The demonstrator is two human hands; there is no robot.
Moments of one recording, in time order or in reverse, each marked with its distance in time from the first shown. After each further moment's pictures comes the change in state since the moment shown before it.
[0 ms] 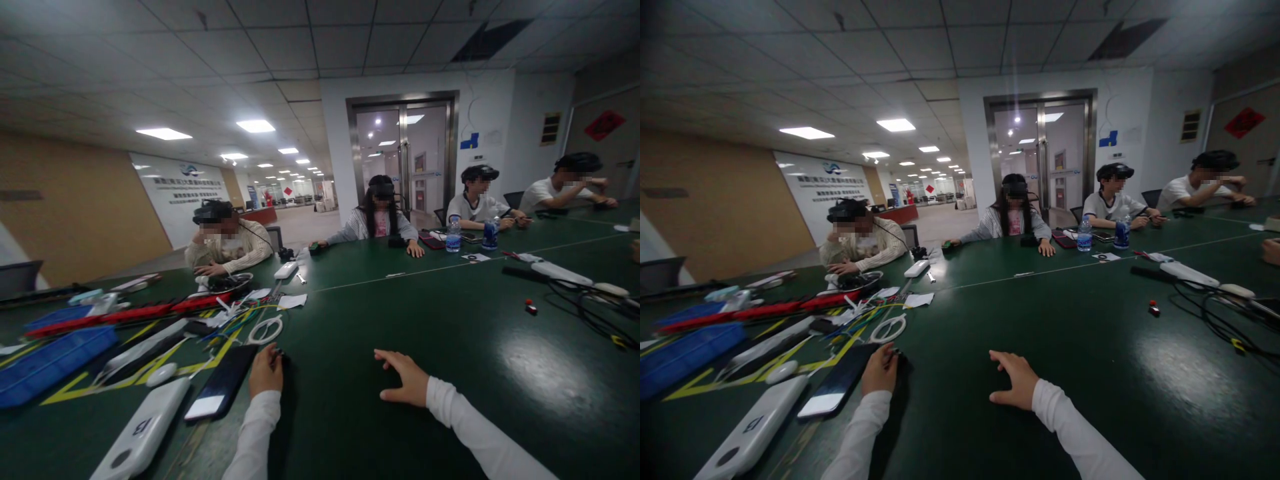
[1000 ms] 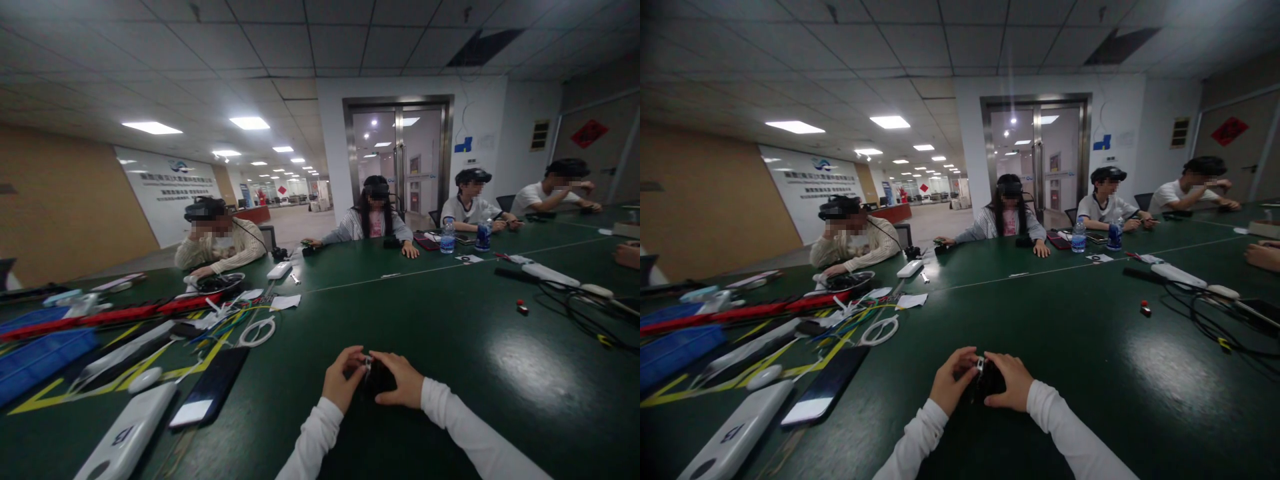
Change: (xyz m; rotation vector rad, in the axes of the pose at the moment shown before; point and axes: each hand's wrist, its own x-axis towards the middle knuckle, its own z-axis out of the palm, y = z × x) left_hand -0.092 0.163 0.022 -0.756 -0.637 0.166; right_hand 0.012 0.017 0.011 -0.126 0.025 -0.040
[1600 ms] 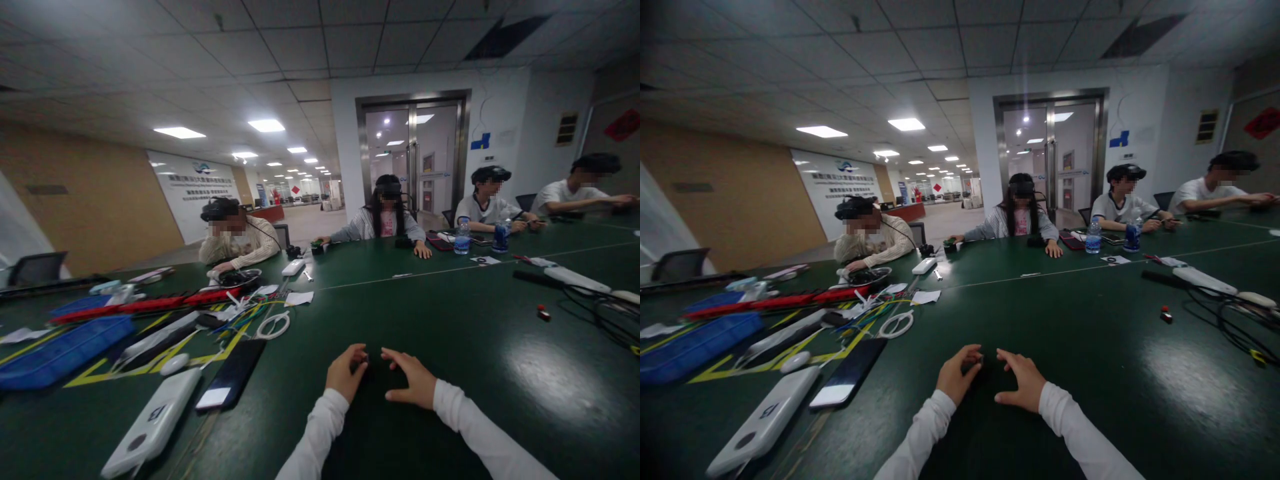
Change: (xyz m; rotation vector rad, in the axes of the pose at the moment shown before) left_hand 0.002 -0.028 -0.016 0.364 0.024 0.024; right_hand -0.003 0.004 0.003 0.076 0.008 0.043
